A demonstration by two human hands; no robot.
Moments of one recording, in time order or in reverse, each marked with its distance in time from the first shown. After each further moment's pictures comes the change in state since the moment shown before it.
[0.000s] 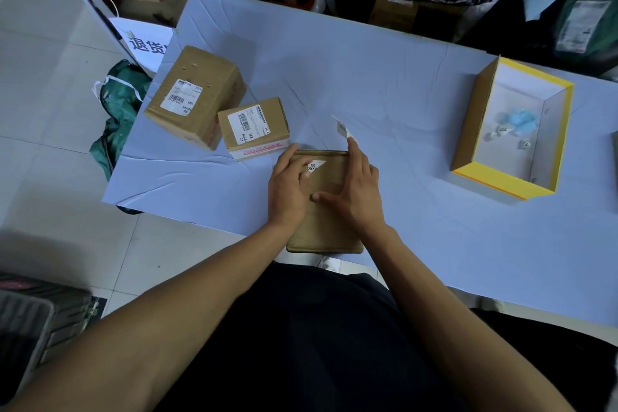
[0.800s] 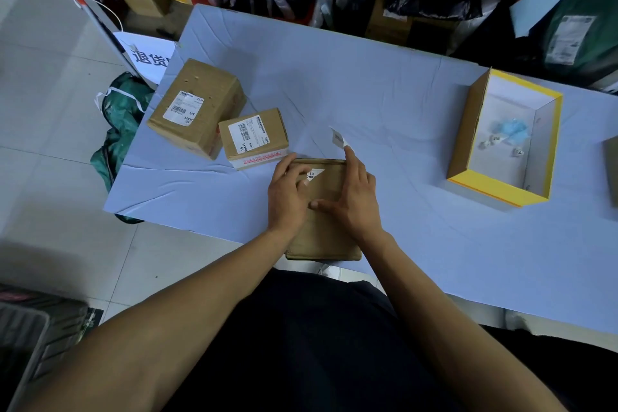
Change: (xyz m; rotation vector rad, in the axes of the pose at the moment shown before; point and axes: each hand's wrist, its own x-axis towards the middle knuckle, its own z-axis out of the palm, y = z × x) left_hand 0.001 0.003 -0.001 -0.043 0.000 -0.040; right_hand 0.000 -0.002 -0.001 -0.011 -0.008 0.003
